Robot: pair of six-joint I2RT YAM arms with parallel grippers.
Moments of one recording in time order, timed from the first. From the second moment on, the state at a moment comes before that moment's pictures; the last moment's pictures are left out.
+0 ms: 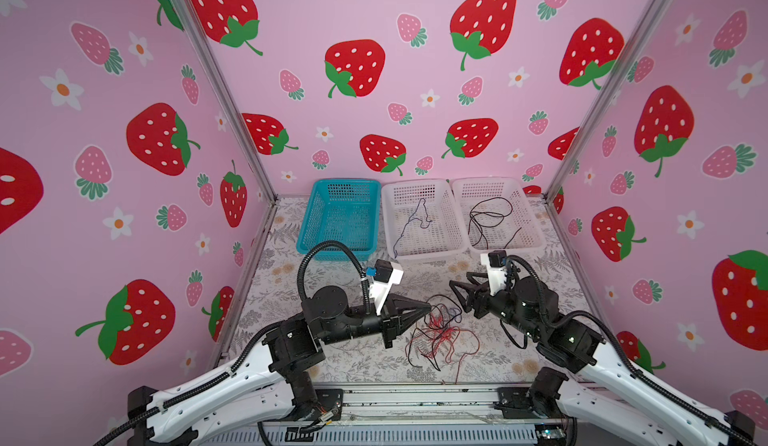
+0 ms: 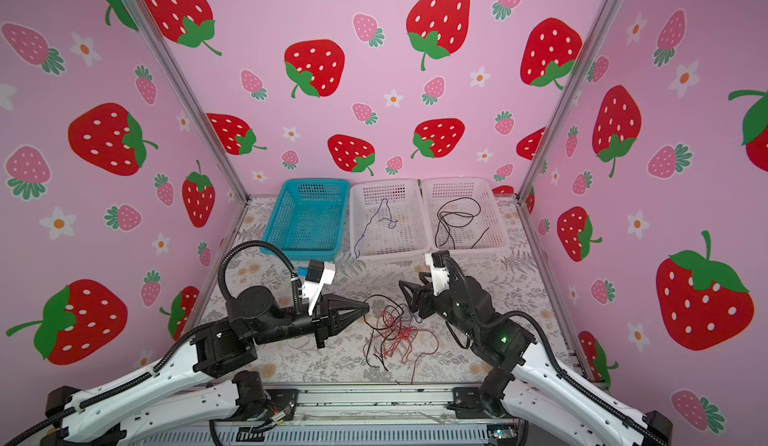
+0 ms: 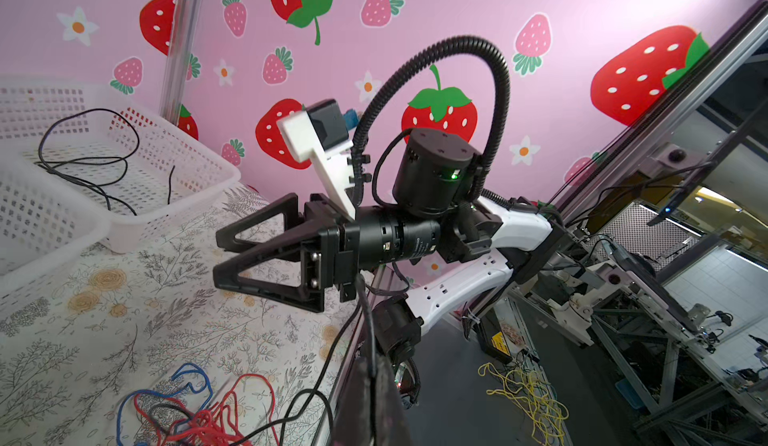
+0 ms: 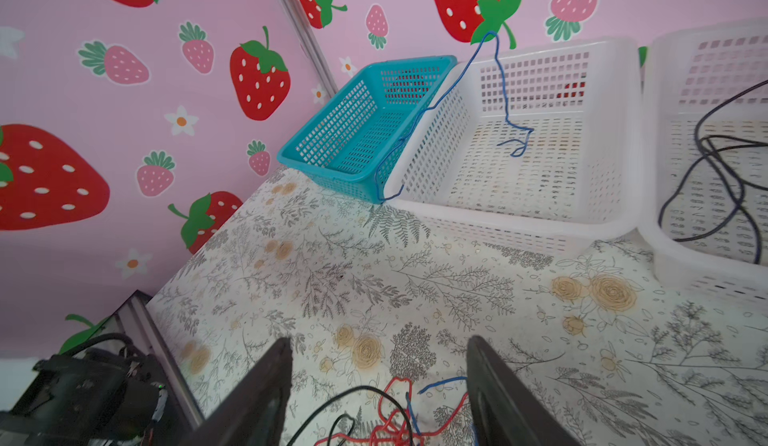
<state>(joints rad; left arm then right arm) -1.04 0.77 0.79 -0.05 0.29 -0.48 0.92 0.70 0.62 -0.20 0.02 0.38</state>
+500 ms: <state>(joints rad) -1.04 0.70 0.97 -0.19 0.13 -0.43 0.92 0.63 0.47 -0.07 -0.22 0.37</state>
